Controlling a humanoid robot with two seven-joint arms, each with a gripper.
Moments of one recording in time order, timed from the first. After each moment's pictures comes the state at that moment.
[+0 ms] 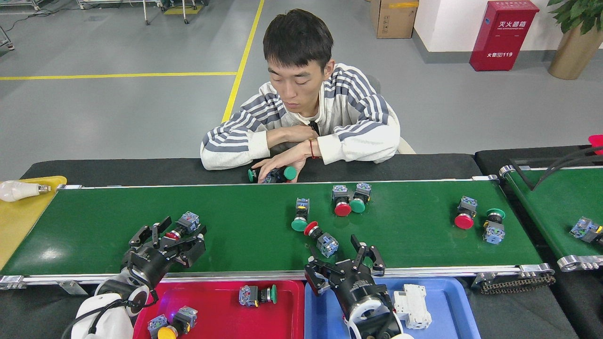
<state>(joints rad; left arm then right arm) -0.43 0.12 0.13 -0.90 -1.61 -0.48 -0.03 -0.31 0.15 0.49 -1.24 1.40 0.16 0.19</state>
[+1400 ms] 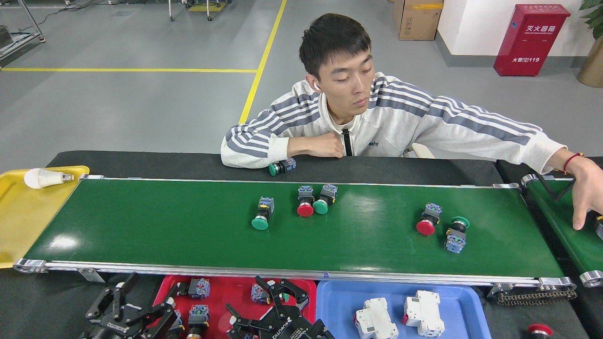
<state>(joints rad) 0.10 0.00 0.48 -1.51 -1.59 -0.67 -0.01 0.03 0.03 0.70 -1.71 1.38 0.23 0.08</state>
